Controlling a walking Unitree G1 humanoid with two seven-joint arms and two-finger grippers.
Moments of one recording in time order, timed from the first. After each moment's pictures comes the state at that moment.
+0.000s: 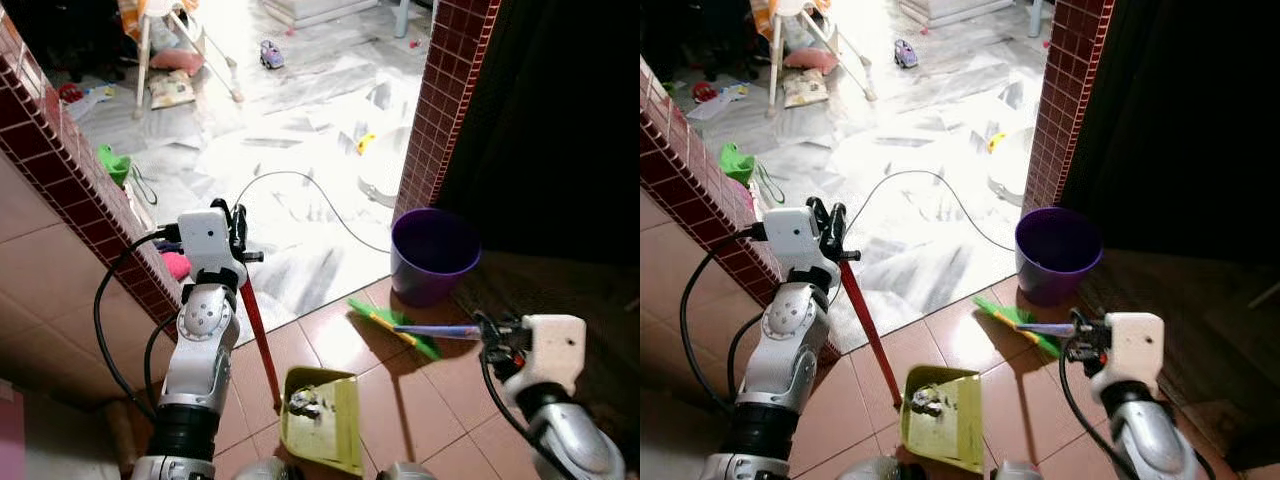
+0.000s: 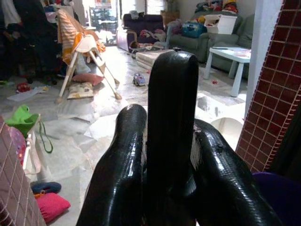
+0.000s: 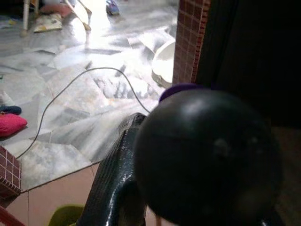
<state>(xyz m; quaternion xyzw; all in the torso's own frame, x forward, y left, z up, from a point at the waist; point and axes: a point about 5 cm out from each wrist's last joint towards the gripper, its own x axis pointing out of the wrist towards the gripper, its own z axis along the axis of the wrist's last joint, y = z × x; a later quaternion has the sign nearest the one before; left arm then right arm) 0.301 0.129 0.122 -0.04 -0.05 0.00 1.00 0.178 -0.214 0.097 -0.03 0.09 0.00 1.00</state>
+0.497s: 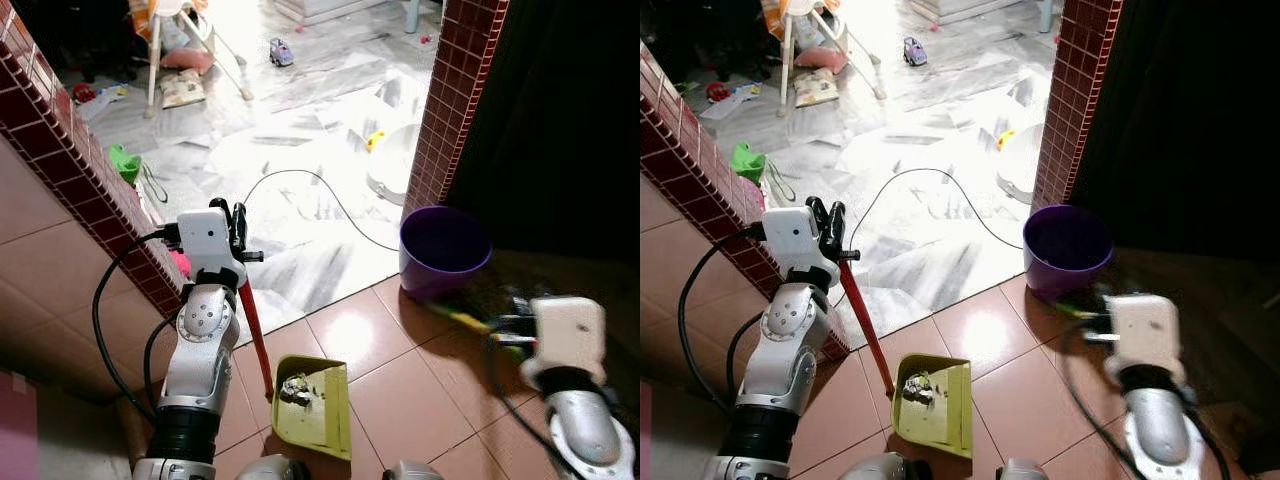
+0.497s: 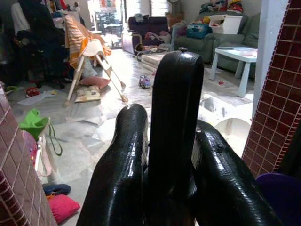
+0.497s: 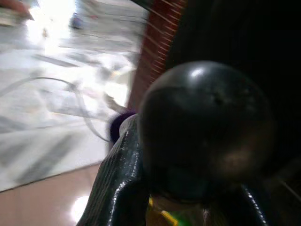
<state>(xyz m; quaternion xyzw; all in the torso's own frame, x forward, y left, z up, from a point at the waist) 0.300 0.128 0.123 -0.04 -0.05 0.00 1.00 0.183 -0.231 0.114 -0.16 0.06 -0.11 0.98</state>
